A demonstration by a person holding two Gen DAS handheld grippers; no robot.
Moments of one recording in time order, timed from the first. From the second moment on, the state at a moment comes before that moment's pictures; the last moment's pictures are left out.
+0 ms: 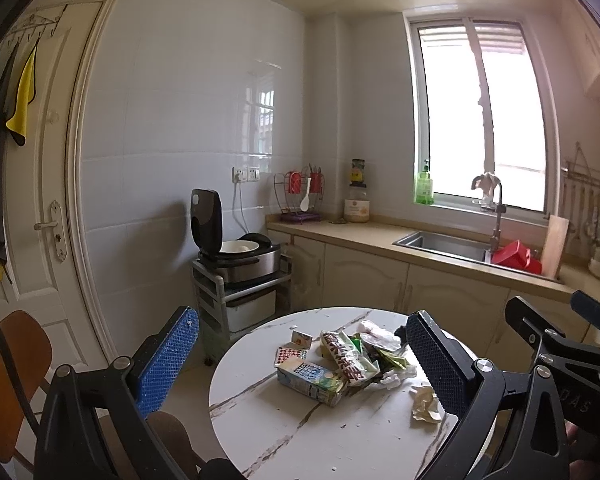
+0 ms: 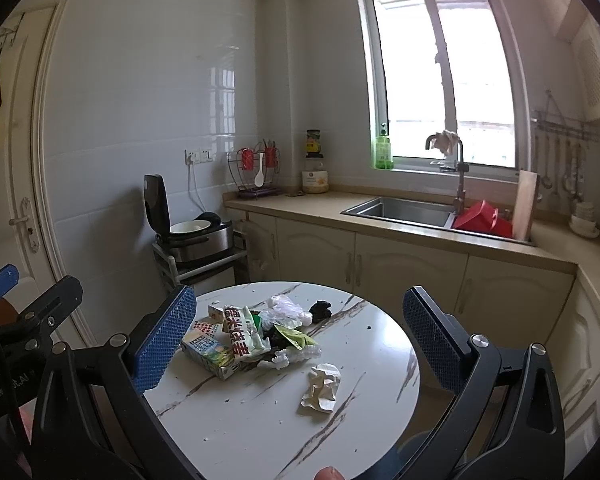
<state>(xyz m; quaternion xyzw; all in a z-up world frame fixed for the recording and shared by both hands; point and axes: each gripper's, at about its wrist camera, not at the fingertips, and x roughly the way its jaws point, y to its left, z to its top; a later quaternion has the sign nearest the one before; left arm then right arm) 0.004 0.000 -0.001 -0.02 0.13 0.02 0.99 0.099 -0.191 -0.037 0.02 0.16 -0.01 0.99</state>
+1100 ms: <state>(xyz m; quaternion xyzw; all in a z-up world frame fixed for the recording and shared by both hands) 0.175 0.015 -0.111 -0.04 0.35 0.00 0.94 0.235 -0.202 -0.205 0.00 0.40 -0.01 0.92</state>
